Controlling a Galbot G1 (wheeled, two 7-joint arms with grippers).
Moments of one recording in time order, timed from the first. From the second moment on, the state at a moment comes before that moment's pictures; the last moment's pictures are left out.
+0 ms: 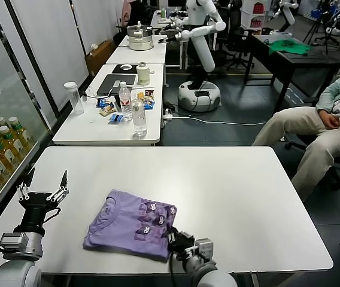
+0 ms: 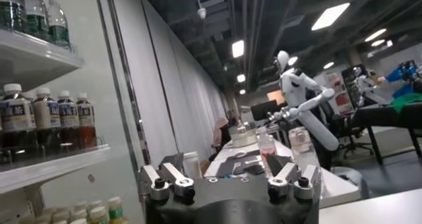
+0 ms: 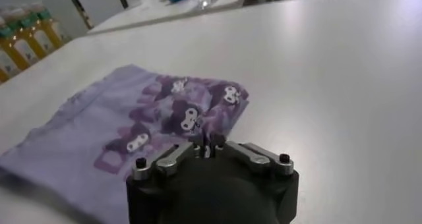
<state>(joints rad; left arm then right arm) 1.43 -1.27 -0.83 -2.08 -0.13 0.06 0.03 -1.21 1.23 -0.07 2.05 0.63 -0.48 0.41</state>
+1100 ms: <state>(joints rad) 1.42 -1.32 -0.67 -2.07 -0.06 0.02 0.08 -1.35 1.01 0.51 2.13 0.42 -0.43 0.19</state>
